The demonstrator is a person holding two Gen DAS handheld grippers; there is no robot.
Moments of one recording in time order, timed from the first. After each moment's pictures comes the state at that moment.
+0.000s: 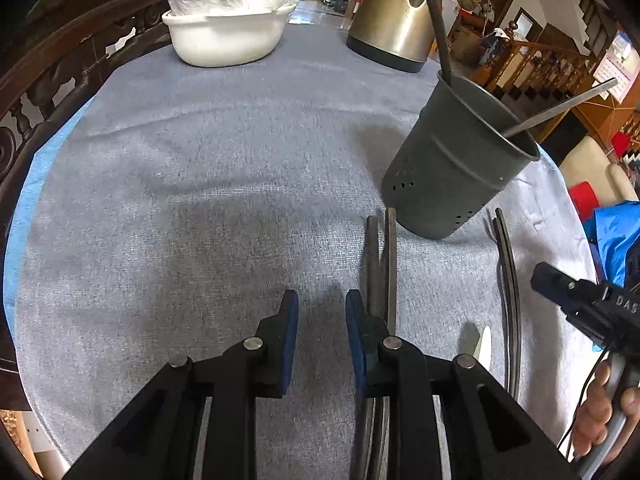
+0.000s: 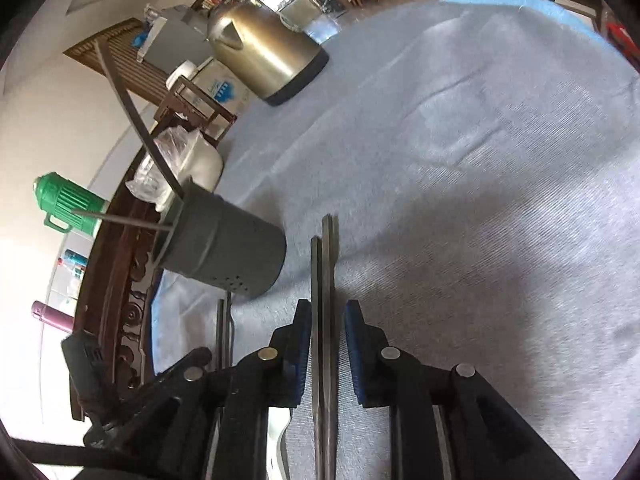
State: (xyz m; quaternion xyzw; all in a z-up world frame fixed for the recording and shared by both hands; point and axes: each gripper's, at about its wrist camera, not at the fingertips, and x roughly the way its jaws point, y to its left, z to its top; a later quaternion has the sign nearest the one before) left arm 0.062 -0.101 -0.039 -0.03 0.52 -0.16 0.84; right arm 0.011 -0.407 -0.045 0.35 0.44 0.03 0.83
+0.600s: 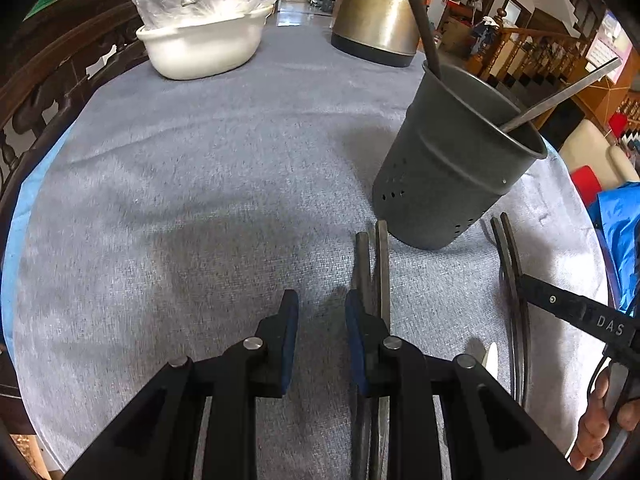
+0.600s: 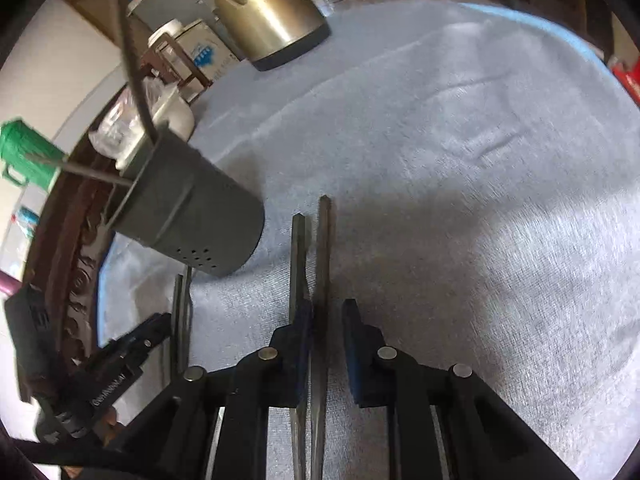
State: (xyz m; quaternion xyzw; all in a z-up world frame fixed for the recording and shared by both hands) left arm 0.072 -0.126 -0.045 0.01 0.51 -0.17 0.84; right arm 0.037 -0.373 -0.055 0.24 0.49 -0.02 0.84
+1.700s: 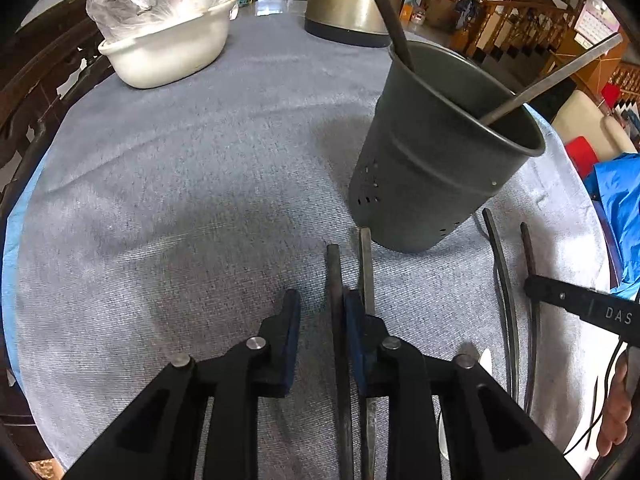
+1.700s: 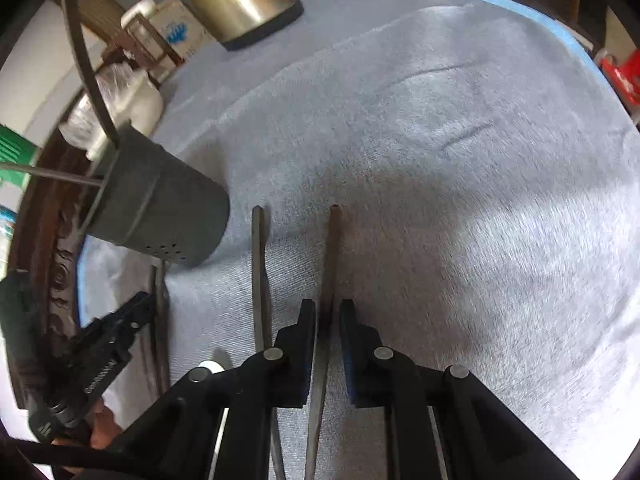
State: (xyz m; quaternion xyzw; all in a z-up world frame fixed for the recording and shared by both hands) left arm 0.101 -0.164 -0.038 0.05 0.54 -0.19 0.82; right arm 0.052 -0.388 -0.049 0.23 0.56 -0.05 0.80
